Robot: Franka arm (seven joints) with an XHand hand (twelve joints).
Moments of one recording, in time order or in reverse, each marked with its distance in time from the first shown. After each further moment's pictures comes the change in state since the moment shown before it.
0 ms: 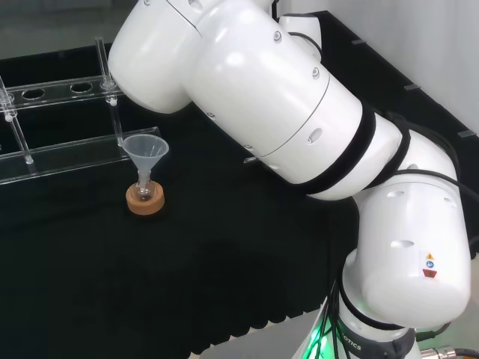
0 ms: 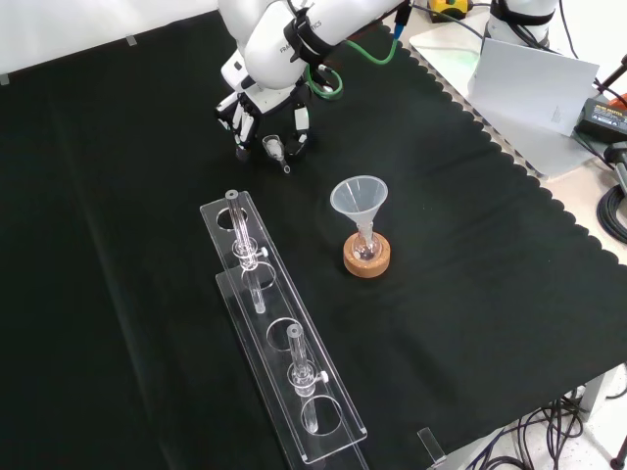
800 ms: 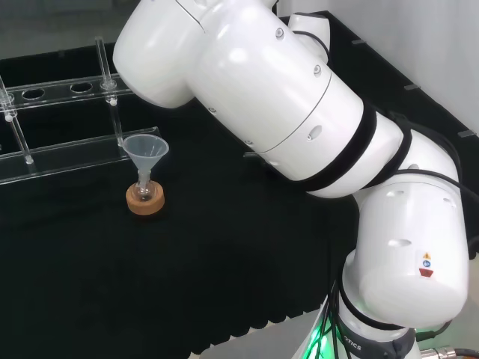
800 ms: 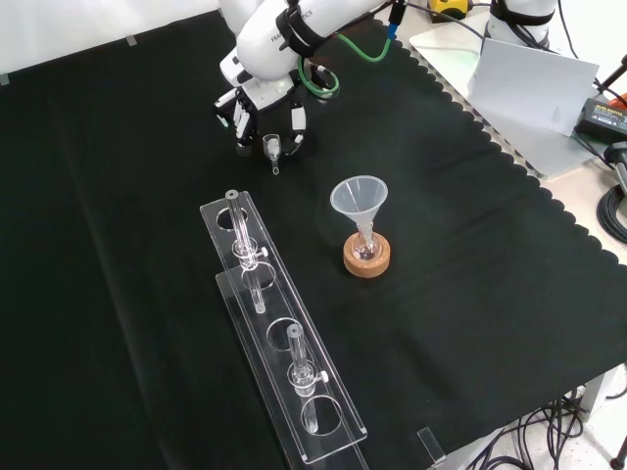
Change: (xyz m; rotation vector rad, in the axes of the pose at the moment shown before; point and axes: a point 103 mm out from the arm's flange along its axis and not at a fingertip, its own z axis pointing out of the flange) arm 0.001 0.003 0.000 -0.026 0.074 0.070
